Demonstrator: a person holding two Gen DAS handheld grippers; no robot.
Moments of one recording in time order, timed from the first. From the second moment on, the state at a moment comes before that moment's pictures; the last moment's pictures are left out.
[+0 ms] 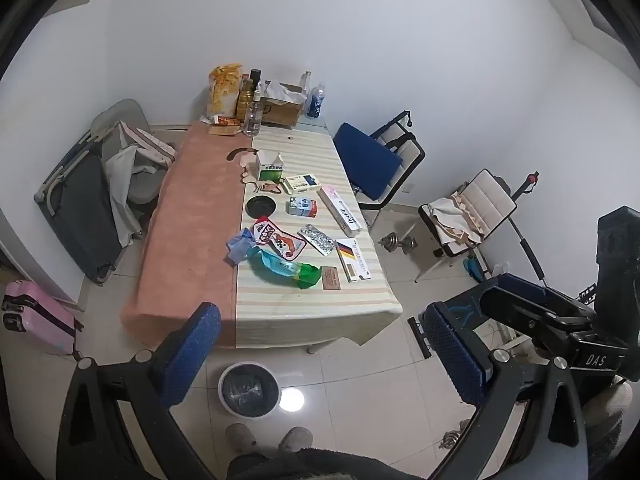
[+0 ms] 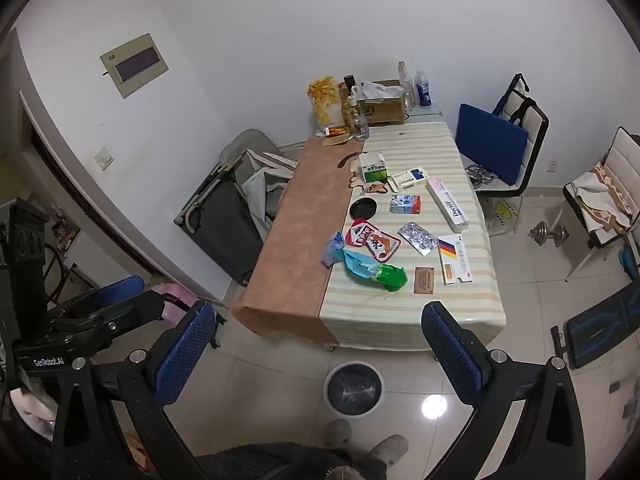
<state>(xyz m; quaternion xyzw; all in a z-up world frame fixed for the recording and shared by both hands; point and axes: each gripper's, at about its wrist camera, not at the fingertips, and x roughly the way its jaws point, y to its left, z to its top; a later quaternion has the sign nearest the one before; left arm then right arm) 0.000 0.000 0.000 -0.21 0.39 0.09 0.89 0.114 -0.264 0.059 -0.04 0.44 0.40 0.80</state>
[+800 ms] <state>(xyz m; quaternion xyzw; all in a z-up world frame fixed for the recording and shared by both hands) -0.001 -0.001 0.000 -0.21 0.38 0.09 0.90 0.112 -0.262 0.057 -0.04 0.44 0.41 0.80</state>
